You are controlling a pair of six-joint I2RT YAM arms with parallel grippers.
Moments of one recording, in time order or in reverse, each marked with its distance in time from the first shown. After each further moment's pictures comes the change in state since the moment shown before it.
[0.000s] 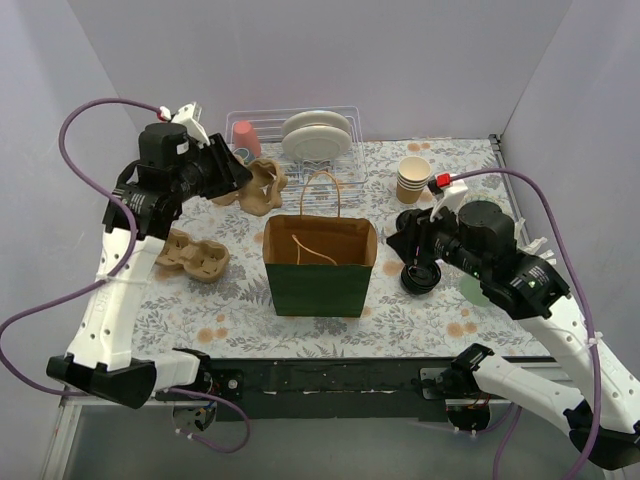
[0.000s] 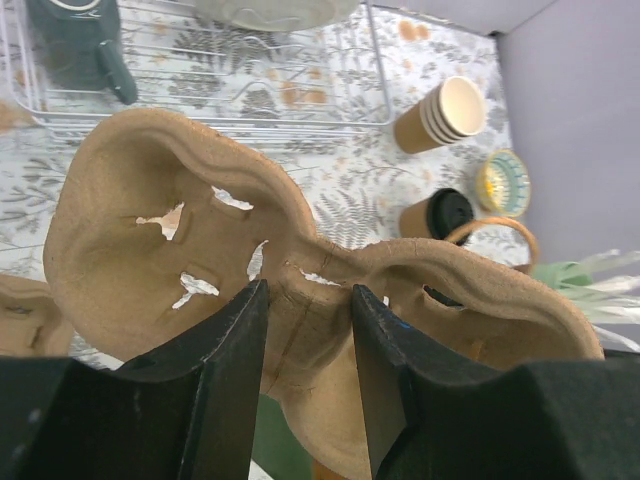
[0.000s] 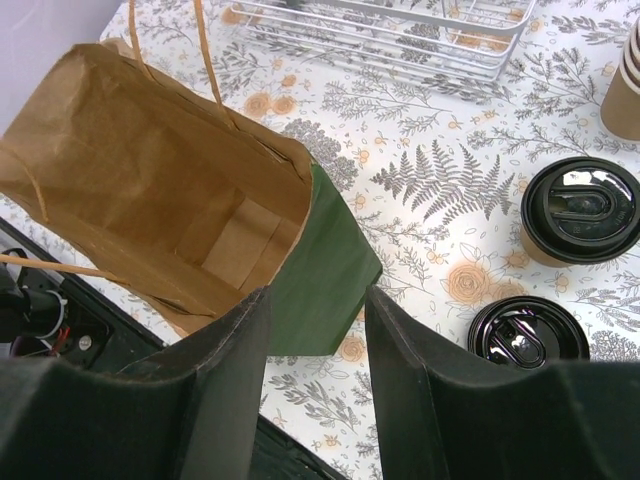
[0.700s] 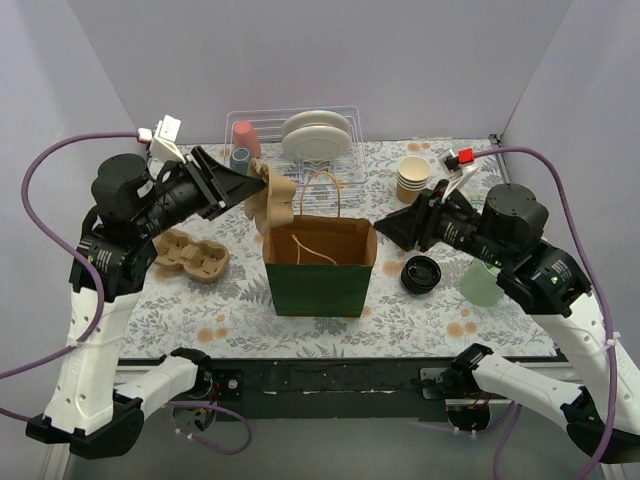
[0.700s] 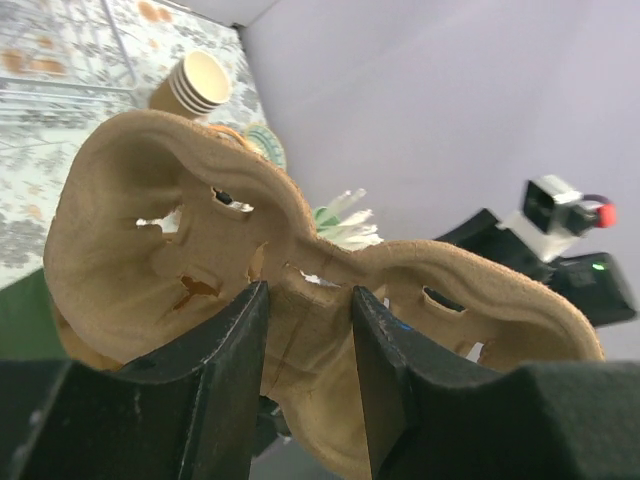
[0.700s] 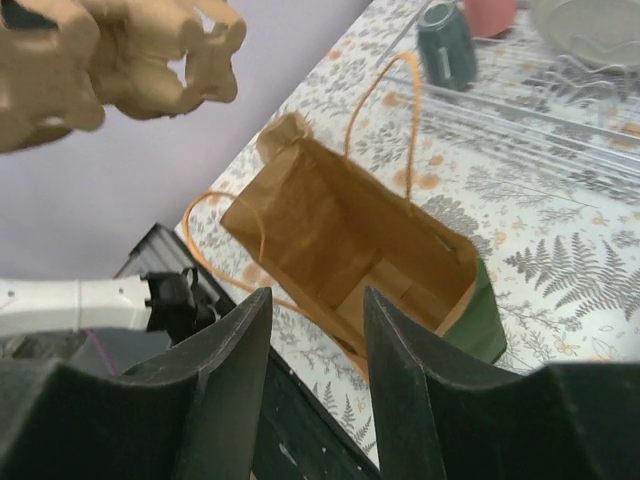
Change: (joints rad) left arm -0.035 -0.246 -0.079 0.146 0.320 -0.364; right arm 0.000 0.061 0.234 0.049 -0.191 0.147
